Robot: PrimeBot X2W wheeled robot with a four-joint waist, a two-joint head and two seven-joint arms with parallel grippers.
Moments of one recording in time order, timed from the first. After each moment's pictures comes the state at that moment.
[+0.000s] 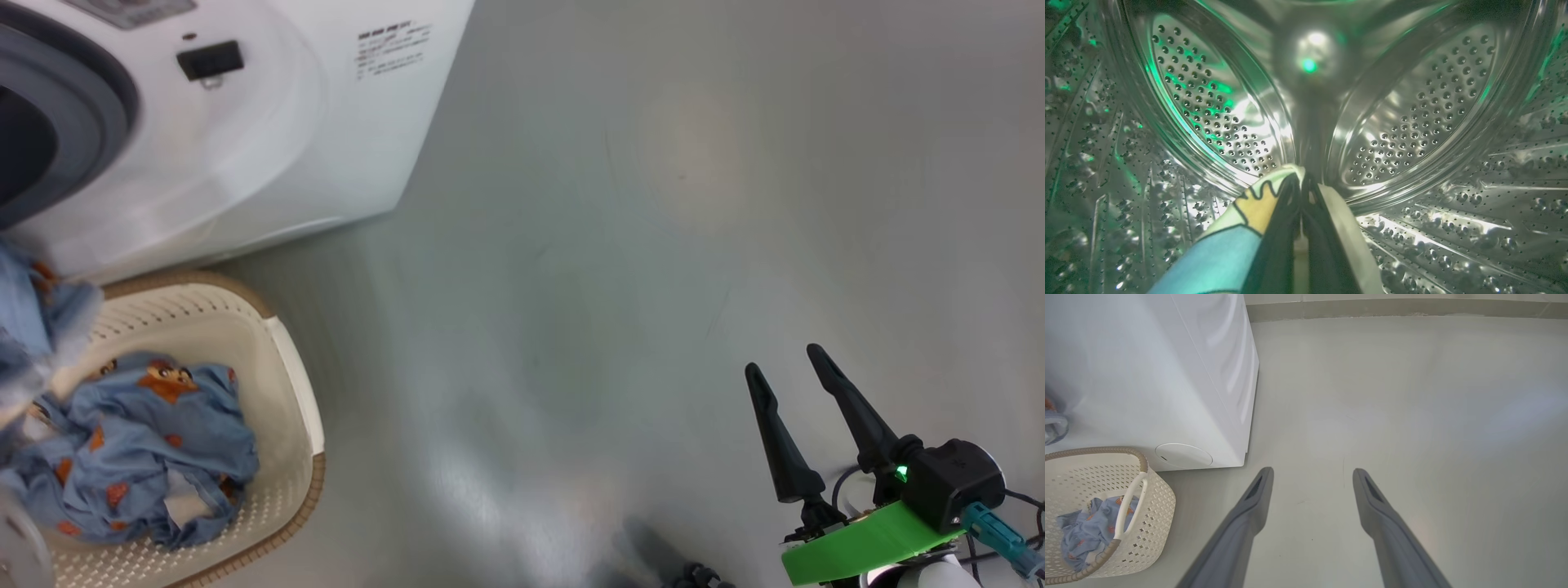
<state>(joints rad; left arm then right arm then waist) -1.19 0.24 0.32 0.78 -0.16 -0.08 -0.26 -0.05 -0.13 0.10 -0.01 0.23 0.13 -0.26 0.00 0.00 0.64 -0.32</state>
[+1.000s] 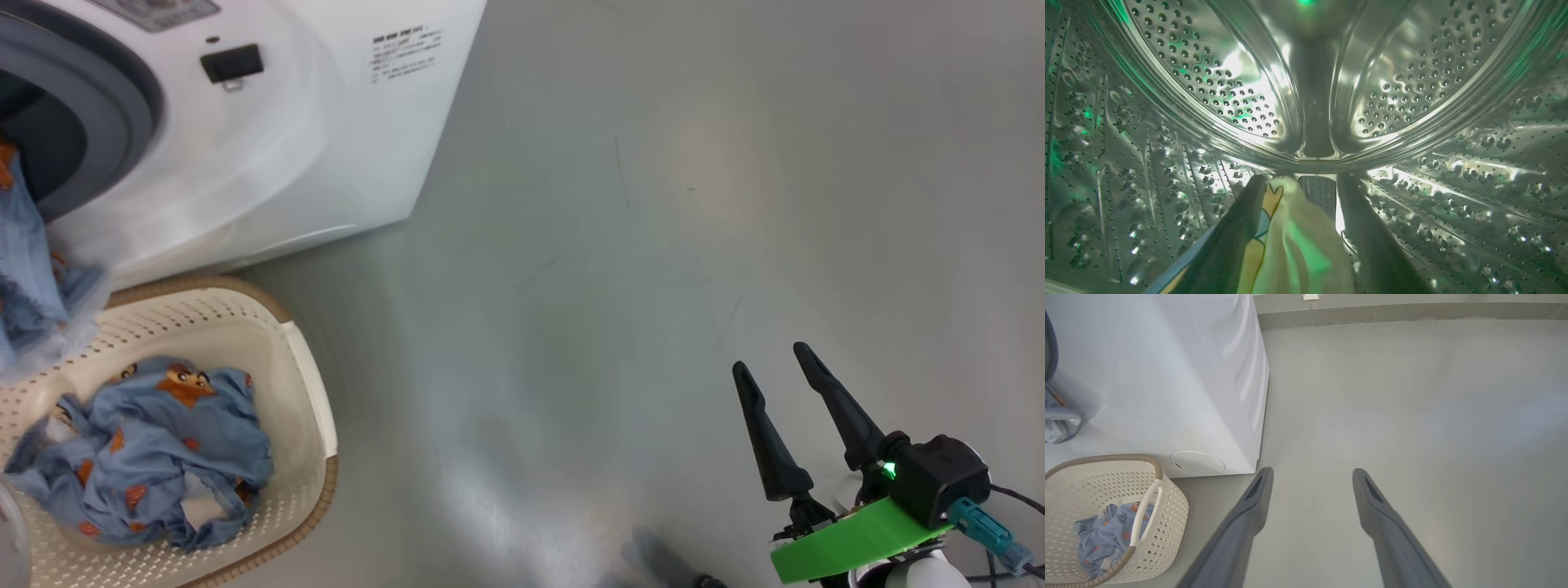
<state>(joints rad) -1.35 0.26 0.25 1.13 -0.05 -0.01 -0.26 -0.06 -0.12 0.12 0.00 0.24 0.13 -0.26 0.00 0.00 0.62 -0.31</state>
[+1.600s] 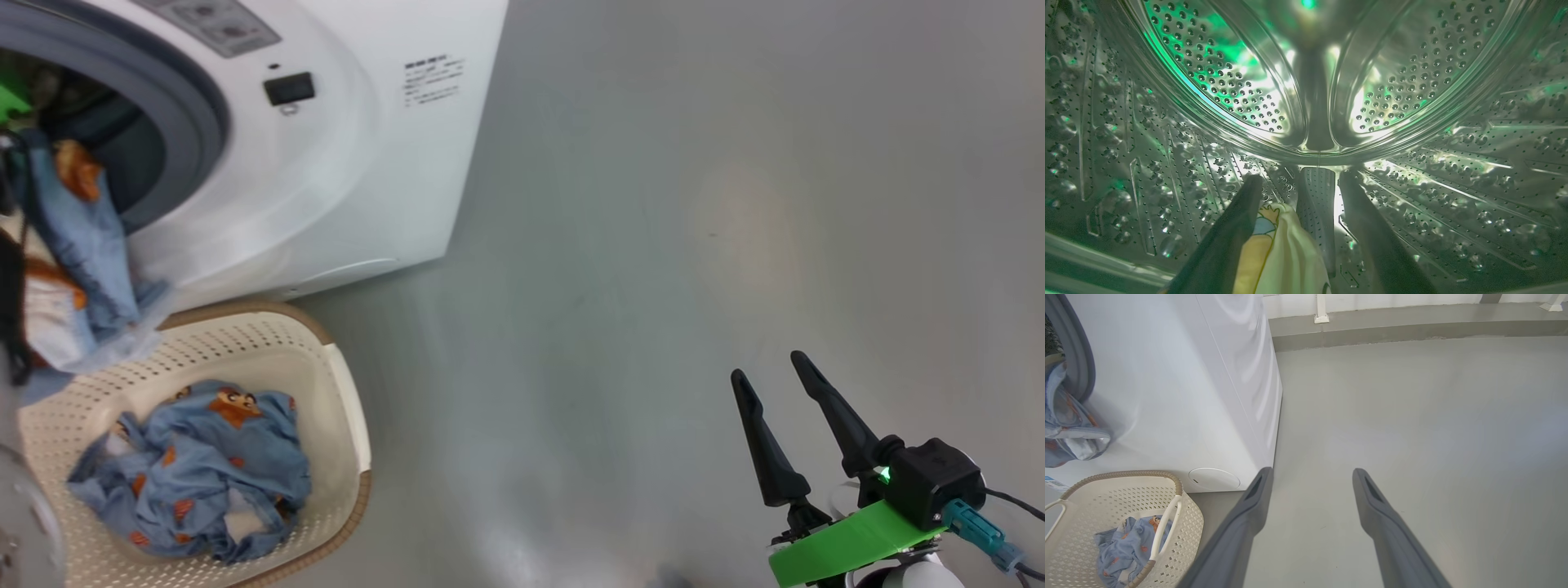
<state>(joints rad) -1.34 0.22 0.24 1.27 -0.07 0.05 -0.26 -0.06 -0.12 0.12 0.03 0.24 0.13 -0.26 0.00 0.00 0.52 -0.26</state>
